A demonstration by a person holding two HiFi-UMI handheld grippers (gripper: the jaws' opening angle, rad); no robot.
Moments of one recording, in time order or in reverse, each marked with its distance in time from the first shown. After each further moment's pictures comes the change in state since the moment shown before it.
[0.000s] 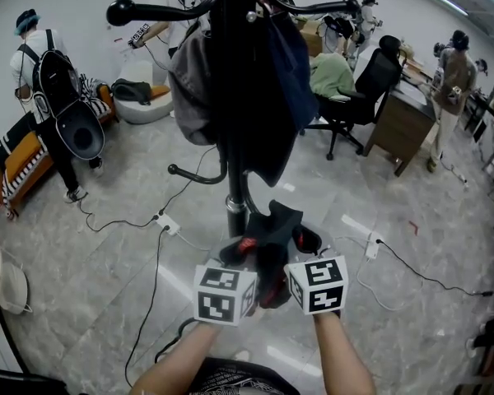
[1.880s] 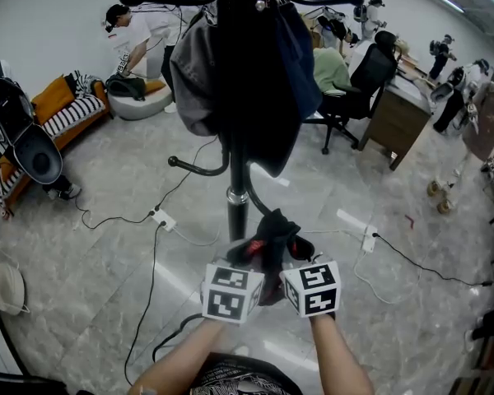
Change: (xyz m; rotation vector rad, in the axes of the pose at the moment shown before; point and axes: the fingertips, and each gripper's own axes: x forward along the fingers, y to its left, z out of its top) left arm 0.006 -0.011 -0.033 0.041 0.058 -0.053; right arm -0.002 0.024 -0.043 0.030 0.062 0.029
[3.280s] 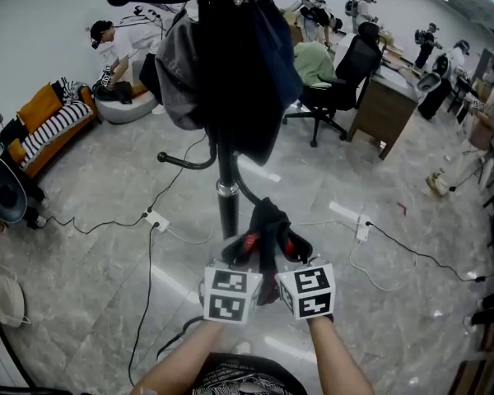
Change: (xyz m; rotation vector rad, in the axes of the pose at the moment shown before) left arm -0.007 -0.009 -0.003 0.062 -0.041 0.010; right arm -0.022 0.004 -0.011 0.011 -0.008 -0.074
